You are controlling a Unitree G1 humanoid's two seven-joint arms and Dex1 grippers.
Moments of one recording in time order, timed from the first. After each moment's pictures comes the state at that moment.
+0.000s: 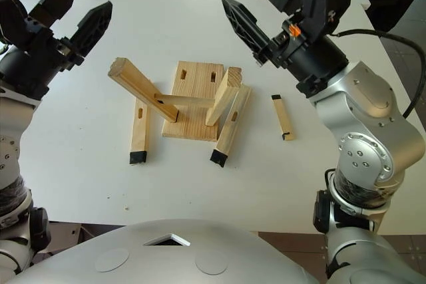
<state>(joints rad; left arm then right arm) -0.24 0.57 0.28 -0.67 -0.79 0.61 -0.29 -0.38 -0.46 -0.23 -0.76 0.86 0.80 0.25</state>
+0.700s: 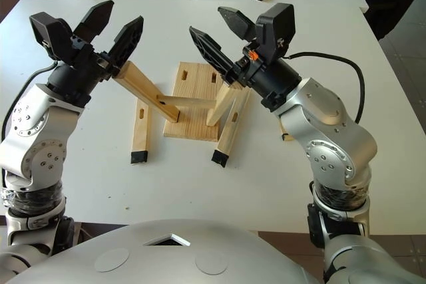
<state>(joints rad) -0.14 0.39 0.08 -0.58 -0.63 0.38 -0.30 -0.26 -0.43 0.01 -0.70 0.81 0.66 0.23</state>
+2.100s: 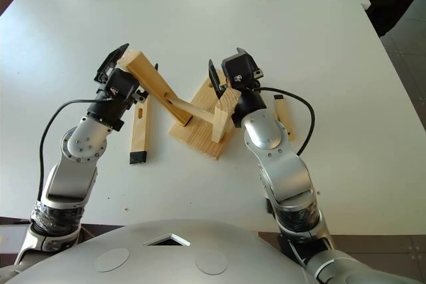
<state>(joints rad) 0.06 0.36 -0.18 -0.51 0.22 0.16 -0.20 -0.10 -0.21 0.31 -0.68 0.02 0.77 -0.03</state>
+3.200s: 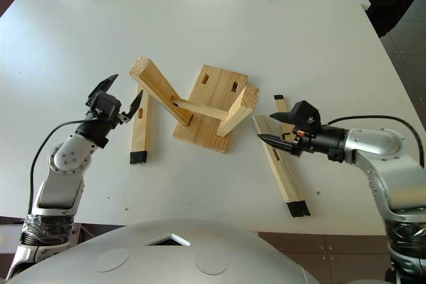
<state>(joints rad) 0.18 0.40 -0.03 -0.24 0.10 -0.08 -0.33 0.22 -0.86 -0.11 -0.46 0.40 0.60 0.94</state>
